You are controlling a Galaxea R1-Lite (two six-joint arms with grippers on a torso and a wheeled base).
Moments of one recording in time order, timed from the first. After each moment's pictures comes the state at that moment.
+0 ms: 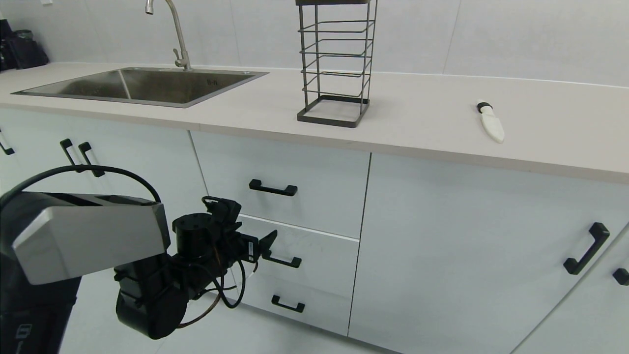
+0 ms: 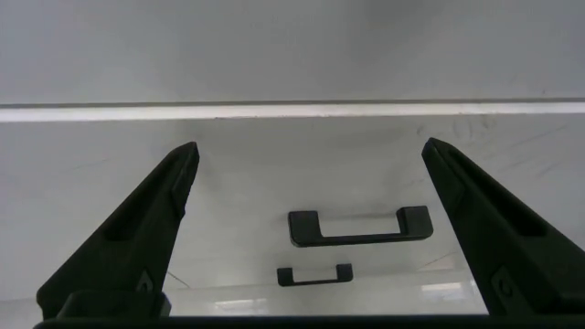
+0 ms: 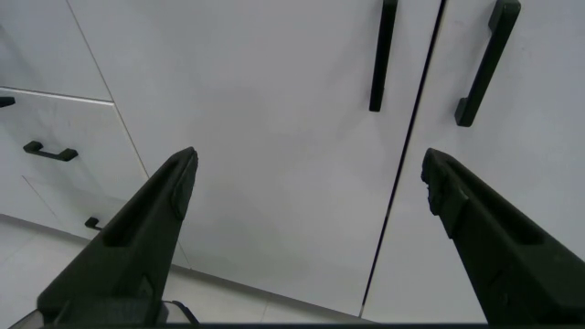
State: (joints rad) left arm -0.34 2.30 -0.55 -1.45 -0.07 -0.05; right arm 0.00 0.02 0.00 0.01 0.03 0.02
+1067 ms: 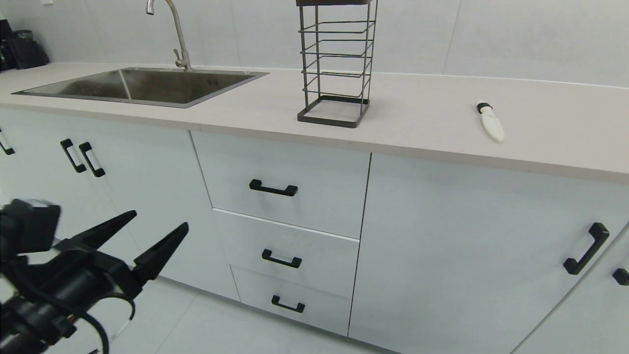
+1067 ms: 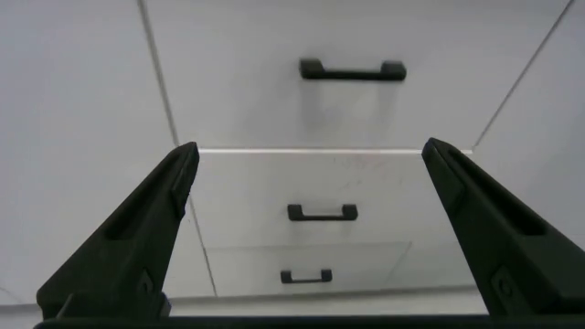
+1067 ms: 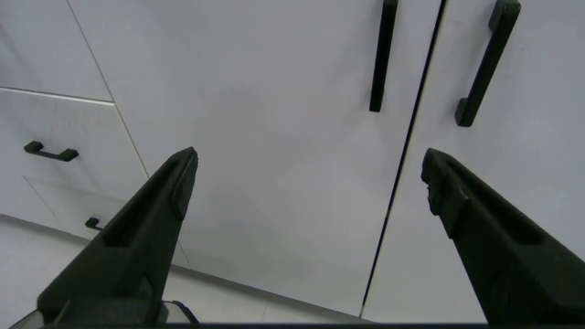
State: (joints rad) left arm -0.27 1.31 -0.02 -1.32 -0.08 -0.05; right arm 0.00 0.02 0.00 0.01 0.03 0.02
